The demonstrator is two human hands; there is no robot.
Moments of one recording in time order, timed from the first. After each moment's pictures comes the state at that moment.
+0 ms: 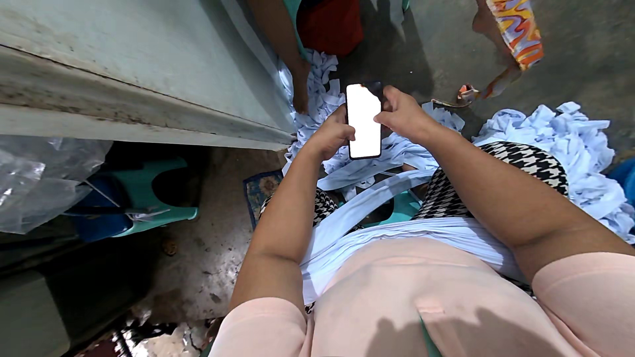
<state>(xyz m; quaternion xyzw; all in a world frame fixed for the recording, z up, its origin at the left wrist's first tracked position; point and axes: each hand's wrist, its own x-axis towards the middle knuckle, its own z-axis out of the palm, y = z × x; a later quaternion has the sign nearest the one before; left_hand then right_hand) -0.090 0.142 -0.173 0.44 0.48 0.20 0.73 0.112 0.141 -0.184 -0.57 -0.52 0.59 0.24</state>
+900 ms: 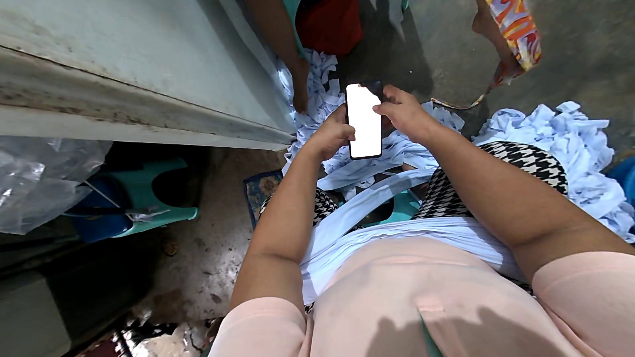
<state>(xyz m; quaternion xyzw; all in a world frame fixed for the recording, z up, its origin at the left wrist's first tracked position) -0.091 0.142 -0.174 0.45 0.46 0.20 0.74 0.113 0.144 -0.186 -0.57 -0.47 0.62 0.26</state>
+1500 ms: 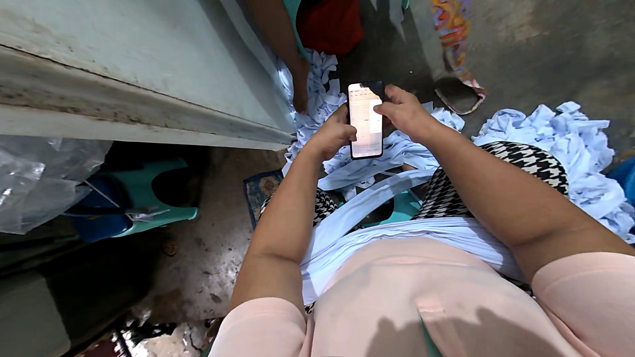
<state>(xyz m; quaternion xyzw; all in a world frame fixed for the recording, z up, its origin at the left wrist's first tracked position) -0.090 0.142 -0.173 0.45 0.46 0.20 0.74 0.113 0.143 -0.185 -0.58 -0.46 0.62 0.27</state>
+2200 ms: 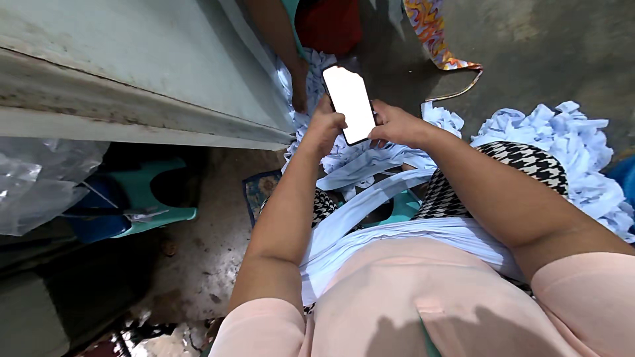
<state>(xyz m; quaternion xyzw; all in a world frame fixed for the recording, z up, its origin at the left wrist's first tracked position) -0.091 0.149 -0.172 0.40 0.51 0.35 0.68 0.105 0.135 -0.182 -0.51 -0.50 0.69 0.16</state>
